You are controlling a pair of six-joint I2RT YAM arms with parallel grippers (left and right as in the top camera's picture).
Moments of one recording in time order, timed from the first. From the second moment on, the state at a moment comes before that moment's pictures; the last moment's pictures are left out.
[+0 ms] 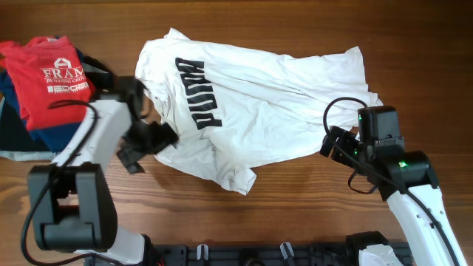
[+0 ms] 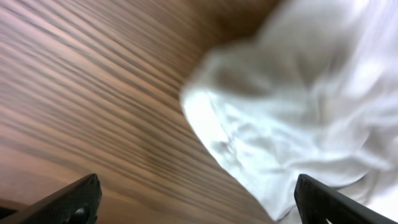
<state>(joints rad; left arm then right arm) -0.02 1.71 1.07 -1.10 0.16 -0.62 0.14 1.03 0.84 -0.93 0.05 0.51</state>
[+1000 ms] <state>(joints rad) -0.20 1.66 0.83 -0.73 0.21 -0.76 0.14 1.03 0.84 -0.94 0.05 0.51</state>
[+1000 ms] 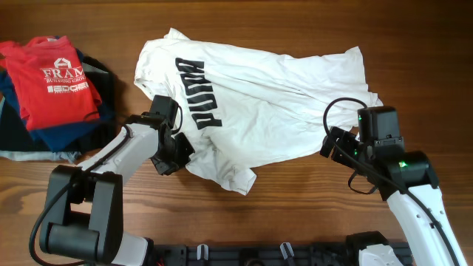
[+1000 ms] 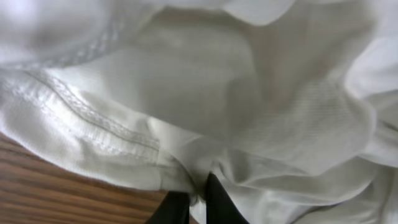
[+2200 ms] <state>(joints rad) -0.06 1.33 0.77 -0.89 -0.02 -0.70 0.14 1.15 0.84 -0.95 0.05 0.51</state>
